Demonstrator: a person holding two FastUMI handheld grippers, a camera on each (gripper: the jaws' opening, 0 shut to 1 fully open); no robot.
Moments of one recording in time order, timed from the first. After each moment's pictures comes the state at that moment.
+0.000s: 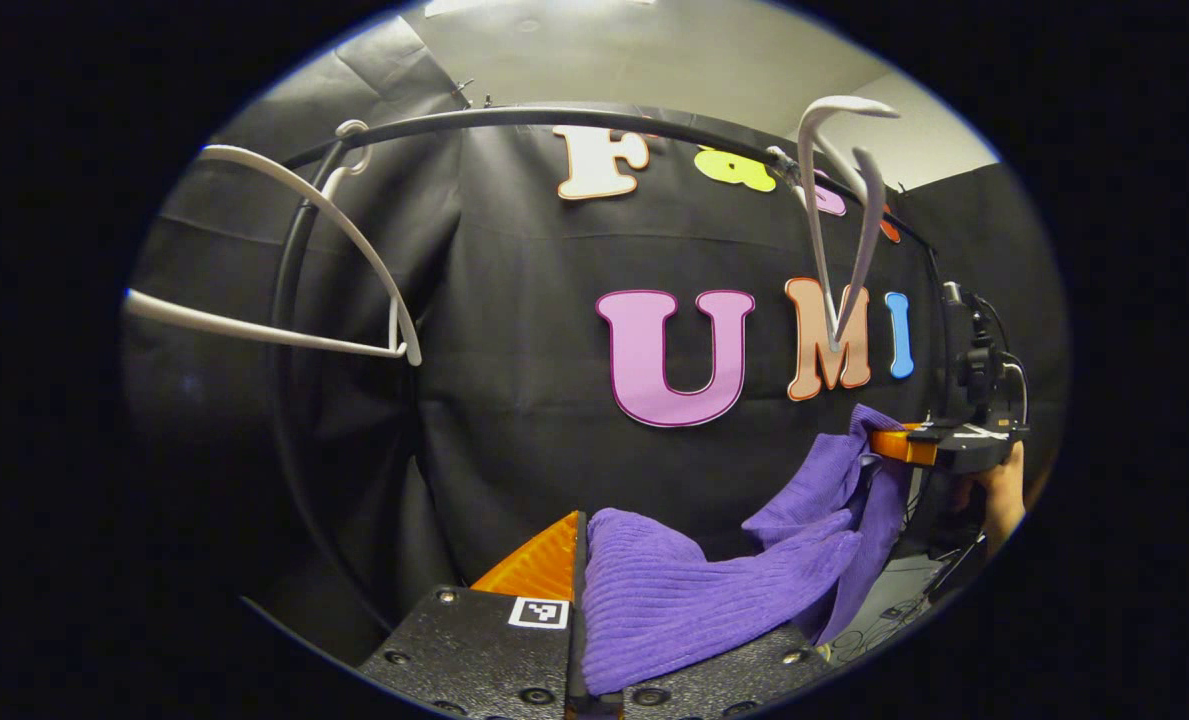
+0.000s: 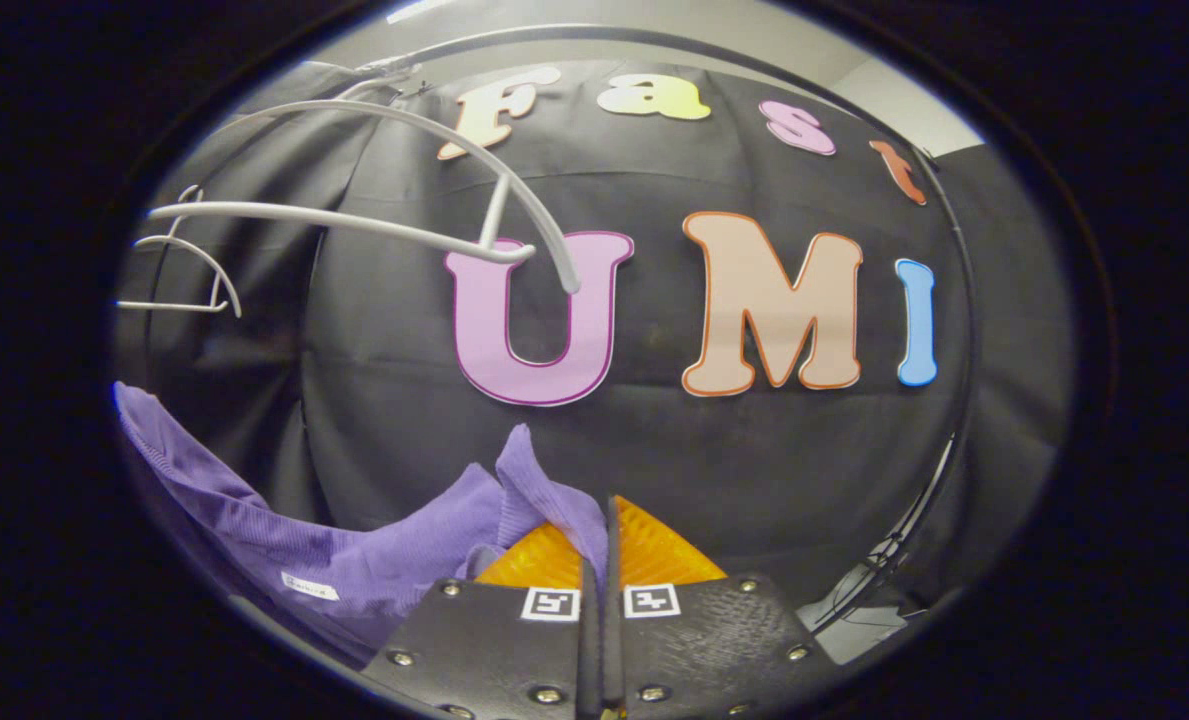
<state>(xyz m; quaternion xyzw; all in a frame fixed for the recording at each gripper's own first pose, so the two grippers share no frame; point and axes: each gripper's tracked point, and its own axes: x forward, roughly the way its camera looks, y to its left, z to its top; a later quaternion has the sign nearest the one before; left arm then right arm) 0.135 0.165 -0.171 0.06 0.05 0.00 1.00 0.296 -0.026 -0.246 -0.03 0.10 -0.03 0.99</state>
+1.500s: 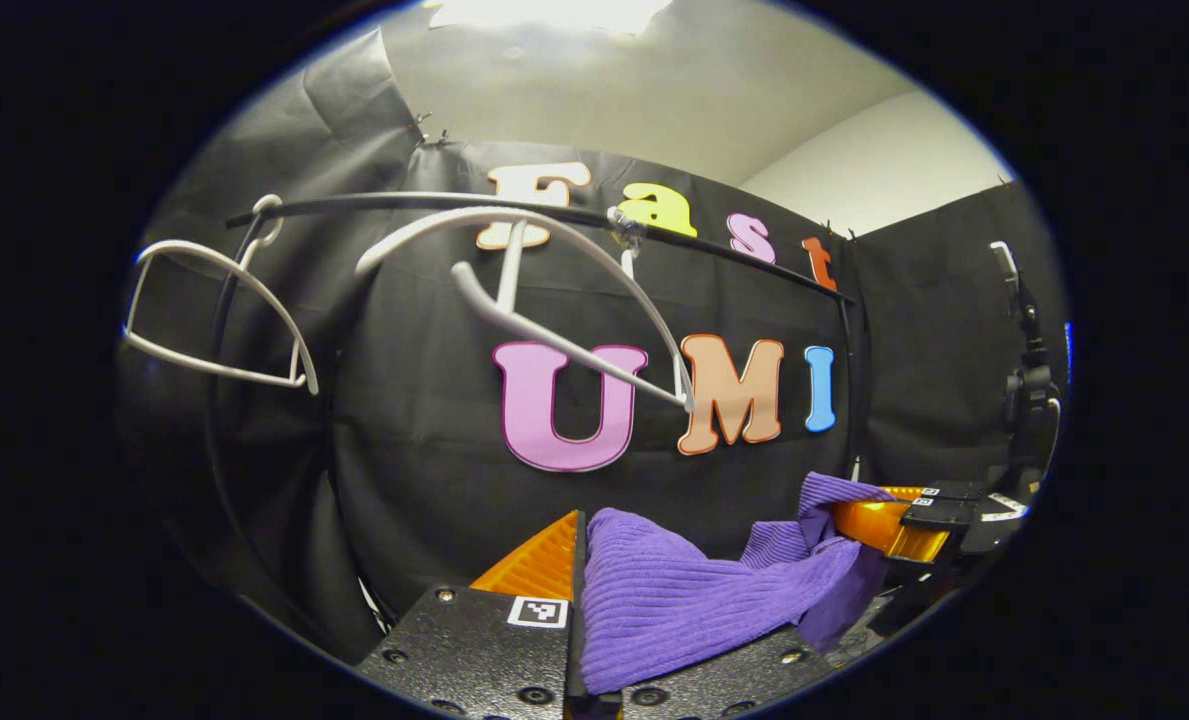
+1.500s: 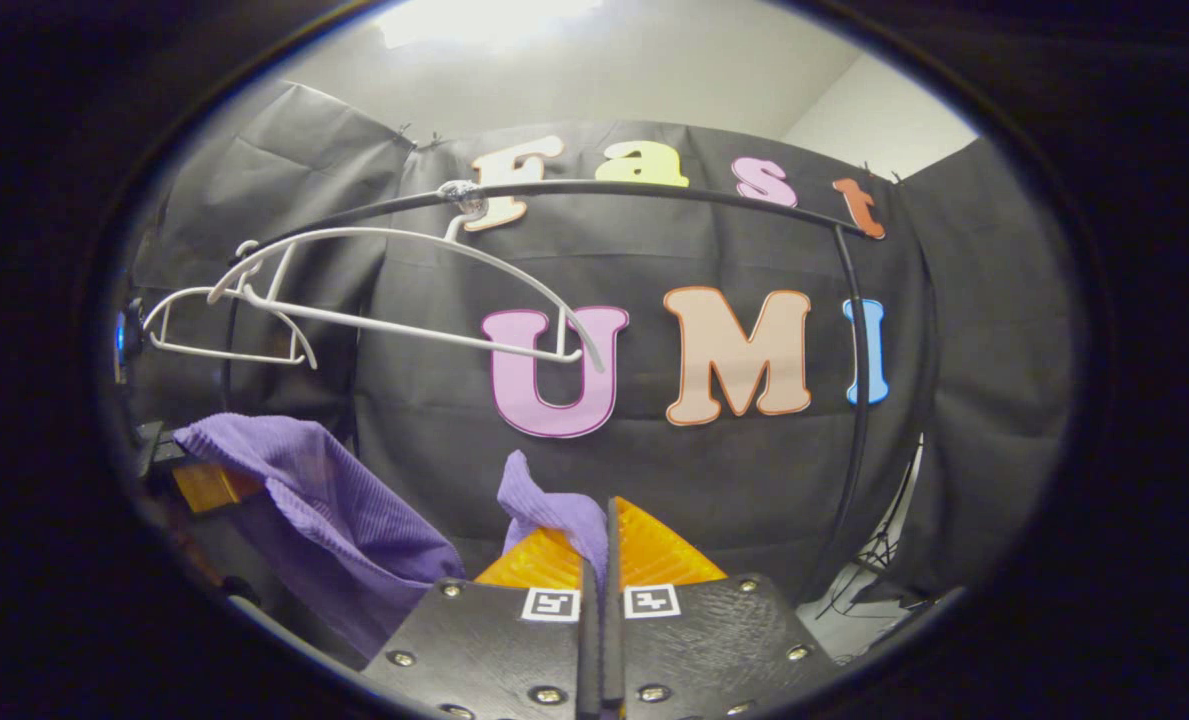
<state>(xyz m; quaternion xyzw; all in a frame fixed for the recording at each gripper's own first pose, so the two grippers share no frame) 0.108 -0.003 -0.126 0.04 -0.03 -0.07 1.00 0.149 0.001 -0.171 -0.01 0.04 -0.04 1.00</state>
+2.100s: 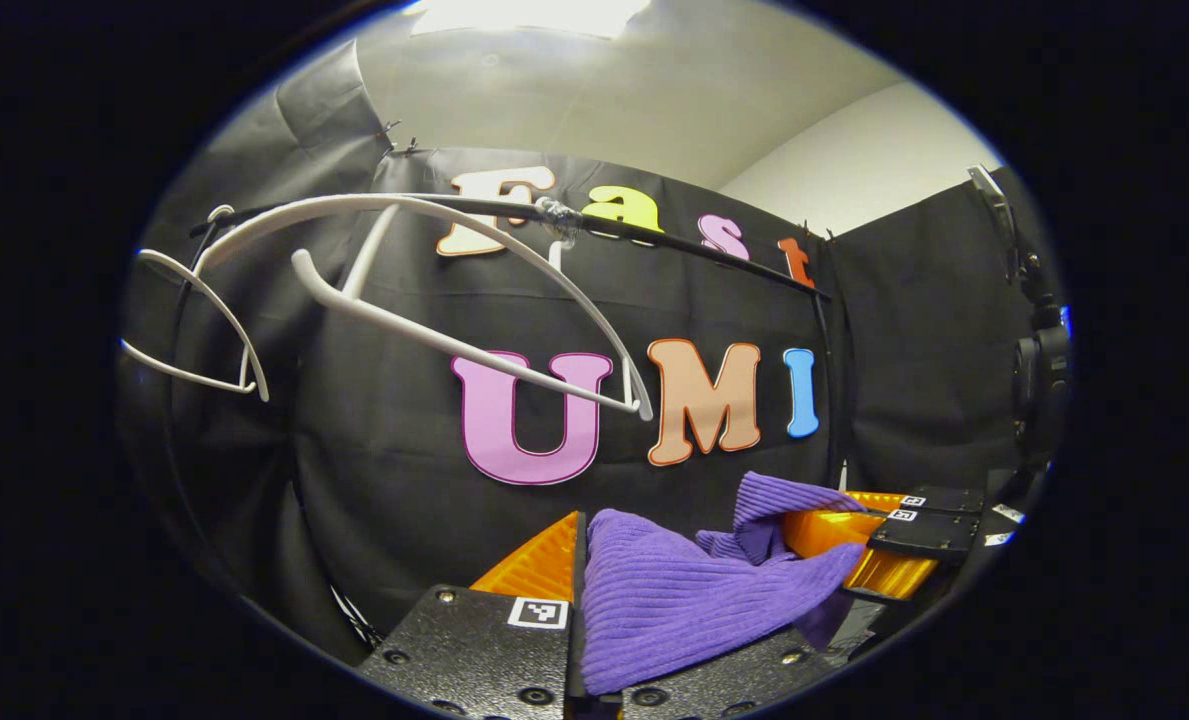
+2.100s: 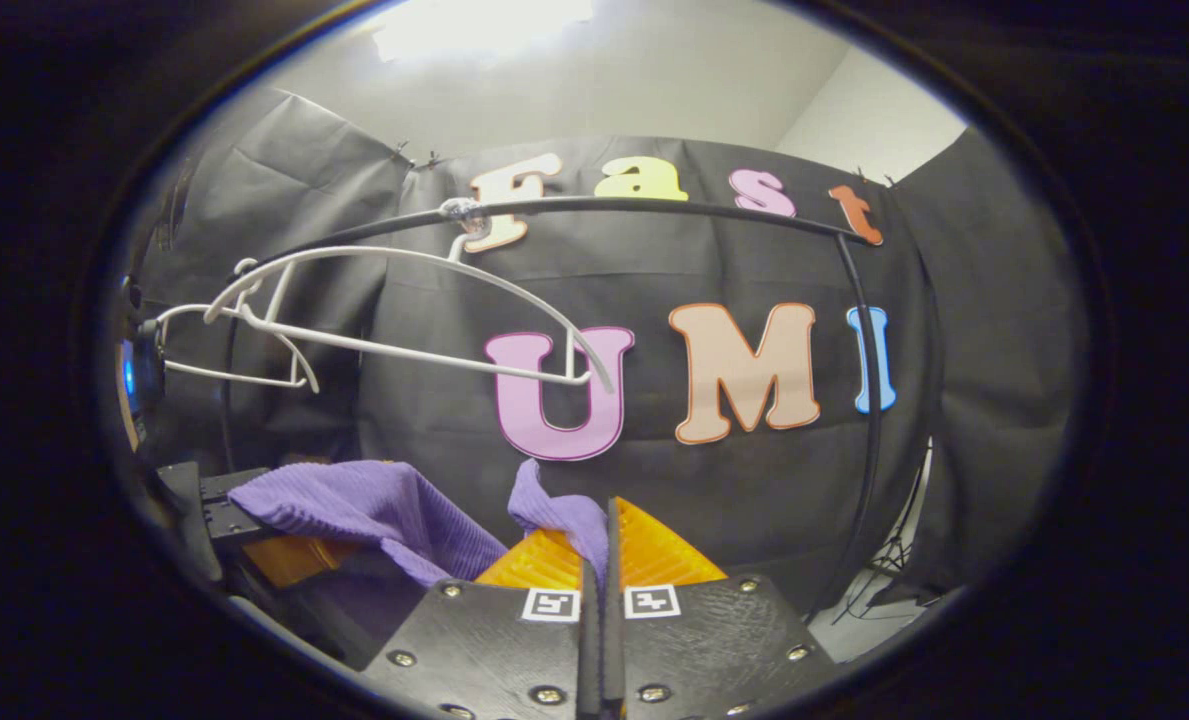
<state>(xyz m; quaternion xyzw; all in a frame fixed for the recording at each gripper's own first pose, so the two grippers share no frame) 0.140 -0.052 -0.148 0.04 -0.03 -0.10 0.99 0.166 0.007 -0.173 0.00 0.01 -0.04 1.00</state>
